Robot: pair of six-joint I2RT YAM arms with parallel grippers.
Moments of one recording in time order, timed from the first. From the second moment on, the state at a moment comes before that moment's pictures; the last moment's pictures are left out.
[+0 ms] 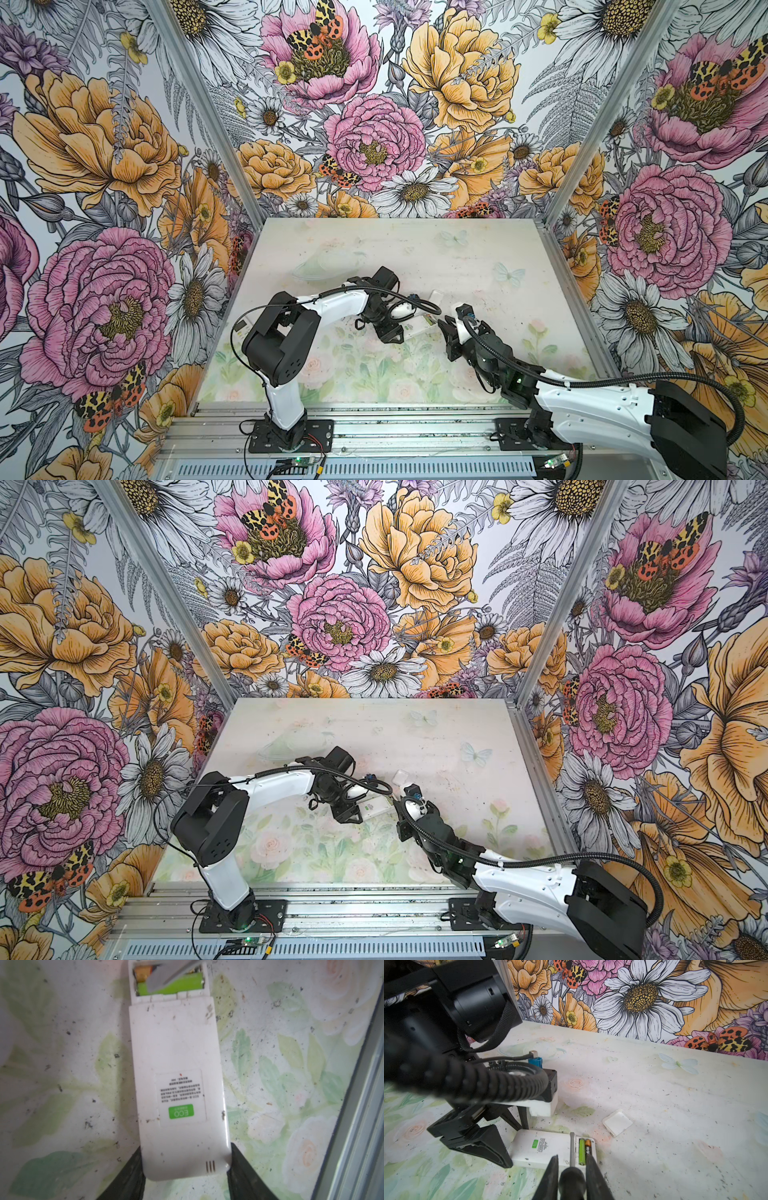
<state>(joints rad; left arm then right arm) -0.63 1.80 1.13 -0.66 0.38 0.49 0.95 0.99 0.28 0.39 0.39 0.19</state>
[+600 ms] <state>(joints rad) -0.63 1.80 1.13 -0.65 0.34 0.49 0.69 1.00 0.64 -0.24 0.00 0.22</state>
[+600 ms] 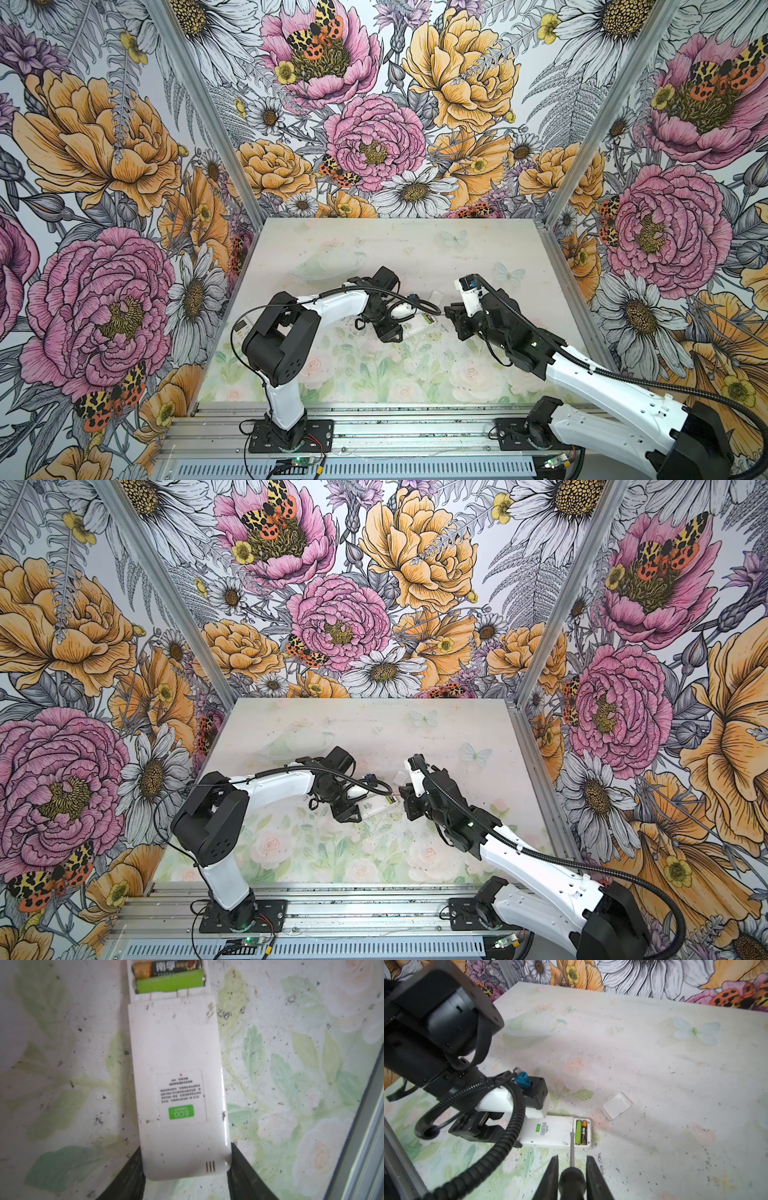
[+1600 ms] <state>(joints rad) -0.72 1.79 1.08 -0.57 0.17 0.53 0.66 1.14 0.77 -0.39 -0.04 0.13</state>
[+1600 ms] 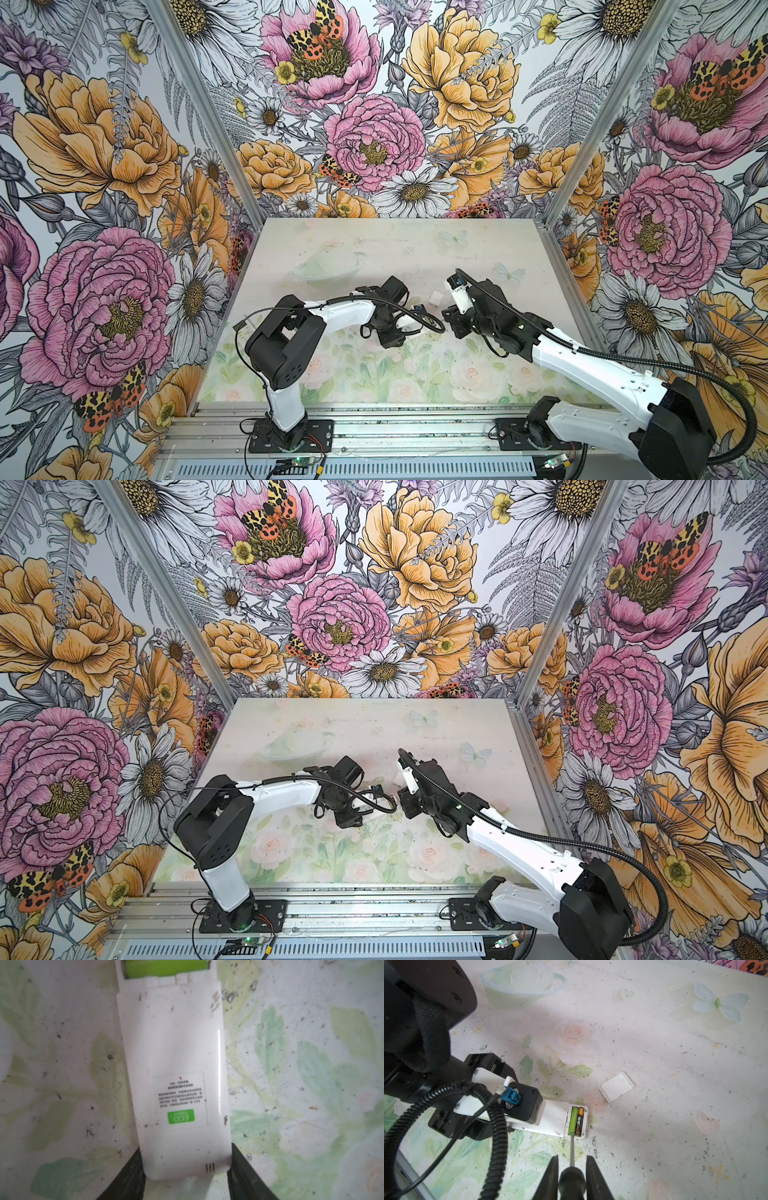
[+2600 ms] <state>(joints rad) -0.72 1.79 1.07 -0.56 0.15 0.53 0.66 1.19 0.80 -0.41 -0.06 0.11</state>
